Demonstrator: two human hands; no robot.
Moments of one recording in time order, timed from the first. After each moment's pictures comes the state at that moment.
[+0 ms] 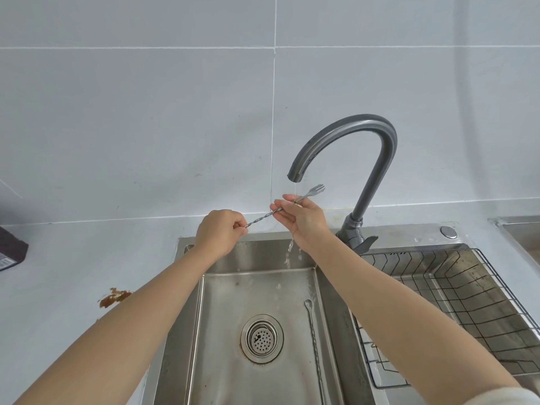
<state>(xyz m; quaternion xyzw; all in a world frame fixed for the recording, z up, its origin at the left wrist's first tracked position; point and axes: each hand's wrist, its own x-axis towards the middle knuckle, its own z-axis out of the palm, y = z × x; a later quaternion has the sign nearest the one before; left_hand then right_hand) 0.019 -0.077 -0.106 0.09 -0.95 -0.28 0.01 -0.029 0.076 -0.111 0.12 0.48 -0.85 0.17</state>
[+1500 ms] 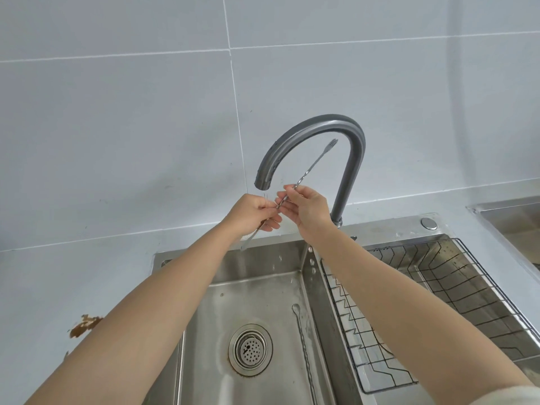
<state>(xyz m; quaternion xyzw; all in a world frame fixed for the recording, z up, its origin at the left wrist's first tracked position) -0.044 -0.006 -0.096 0.02 -0.82 -0.56 -0.14 -0.054 0.122 -0.098 0.10 0.53 -0.83 0.11</state>
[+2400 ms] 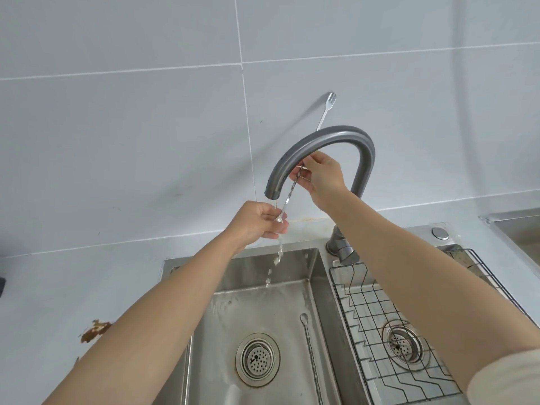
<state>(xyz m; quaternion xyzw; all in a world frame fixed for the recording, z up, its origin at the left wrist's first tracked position) -0.037 -0.015 -0.088 0.02 -0.77 -0.61 -0.15 -0.097 0.119 -0.048 0.05 0.58 -0.81 0.06</state>
